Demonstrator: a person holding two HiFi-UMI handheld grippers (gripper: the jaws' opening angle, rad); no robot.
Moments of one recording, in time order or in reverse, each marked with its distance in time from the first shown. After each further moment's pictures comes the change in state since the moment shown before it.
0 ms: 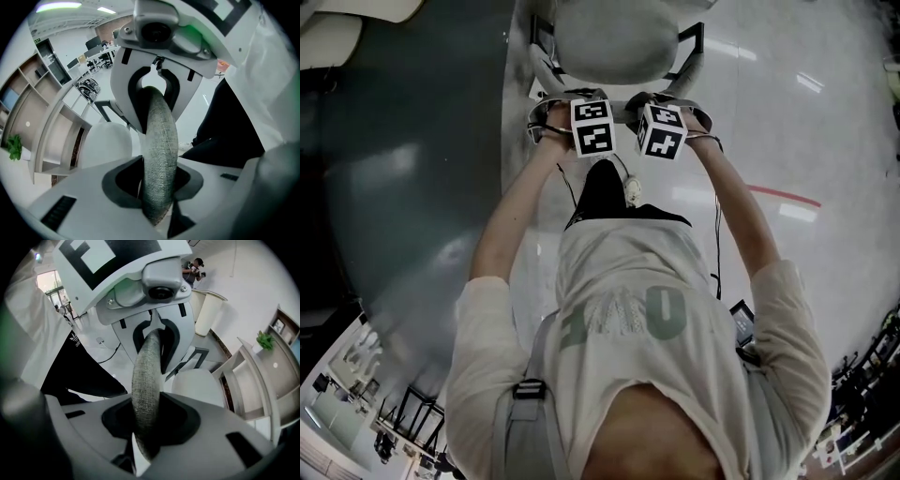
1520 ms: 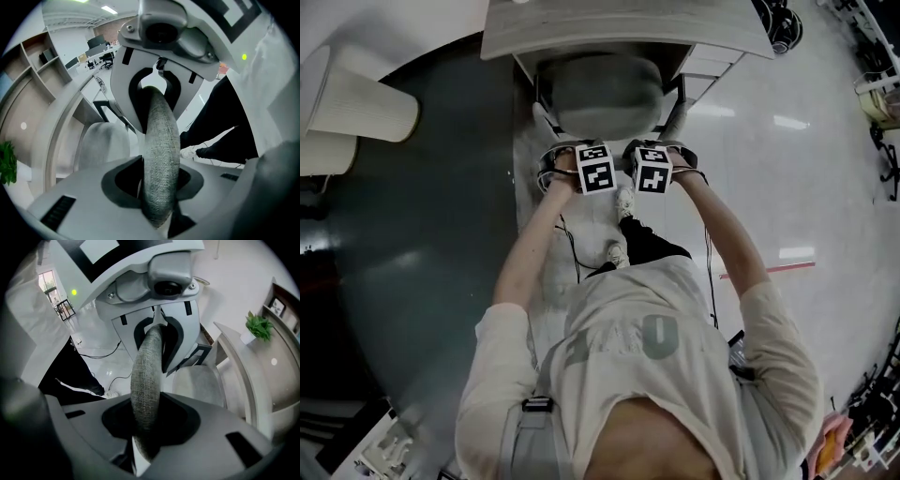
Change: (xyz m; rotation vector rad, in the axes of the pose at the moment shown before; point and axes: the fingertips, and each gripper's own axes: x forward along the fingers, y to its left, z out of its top) left arm 0.041 0.340 -0.008 0.071 -0.028 -0.068; right arm 0.035 -0.340 -0.019 0.062 0.070 -0.009
